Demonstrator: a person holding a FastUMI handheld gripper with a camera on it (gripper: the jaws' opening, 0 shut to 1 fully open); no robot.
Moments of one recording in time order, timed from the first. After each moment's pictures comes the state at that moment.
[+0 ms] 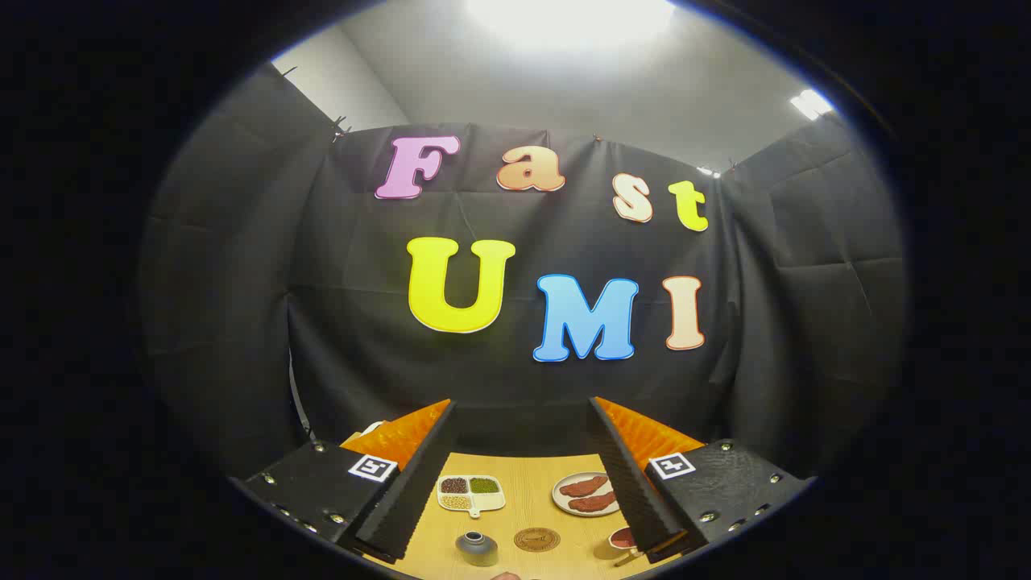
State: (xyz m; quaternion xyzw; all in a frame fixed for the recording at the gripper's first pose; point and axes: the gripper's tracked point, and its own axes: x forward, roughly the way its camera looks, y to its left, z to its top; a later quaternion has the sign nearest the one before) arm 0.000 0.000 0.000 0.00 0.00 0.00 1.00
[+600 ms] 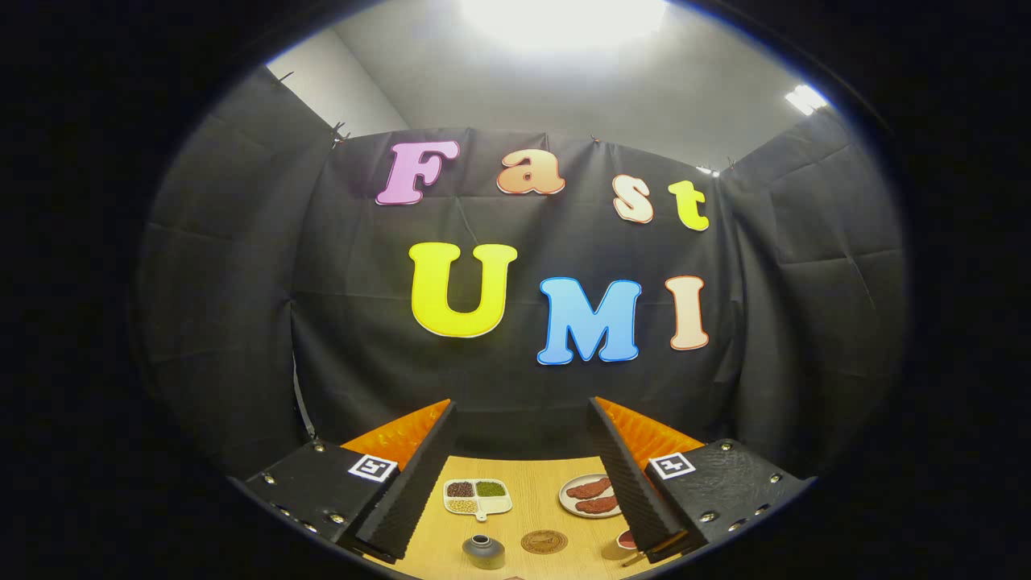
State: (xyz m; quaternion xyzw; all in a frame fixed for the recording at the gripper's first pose) arm 0.001 0.003 -0.001 0.01 -0.01 0.00 1.00
